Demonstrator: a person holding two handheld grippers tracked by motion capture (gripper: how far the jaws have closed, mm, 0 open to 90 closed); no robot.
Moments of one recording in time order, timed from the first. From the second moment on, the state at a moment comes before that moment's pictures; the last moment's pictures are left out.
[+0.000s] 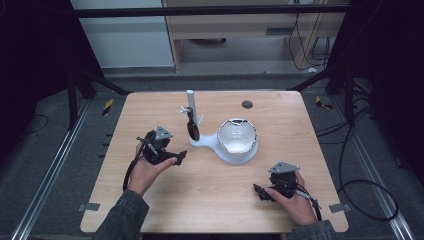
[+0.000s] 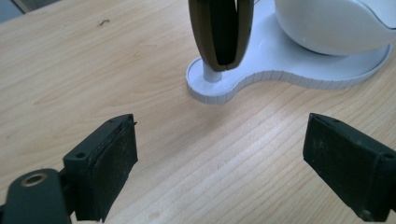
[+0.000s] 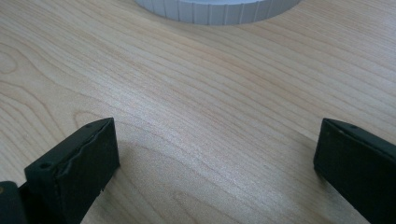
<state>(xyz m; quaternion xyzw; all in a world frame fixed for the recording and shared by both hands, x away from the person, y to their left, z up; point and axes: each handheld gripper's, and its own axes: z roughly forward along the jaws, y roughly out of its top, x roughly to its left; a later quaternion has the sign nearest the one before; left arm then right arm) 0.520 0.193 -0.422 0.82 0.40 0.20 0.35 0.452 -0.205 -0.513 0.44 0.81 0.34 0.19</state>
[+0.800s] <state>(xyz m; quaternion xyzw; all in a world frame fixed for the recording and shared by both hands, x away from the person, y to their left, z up) 0.500 0.243 -0.490 0.83 0.43 0.21 0.29 0.452 -0.205 -0.513 0.44 0.81 0.34 0.19</state>
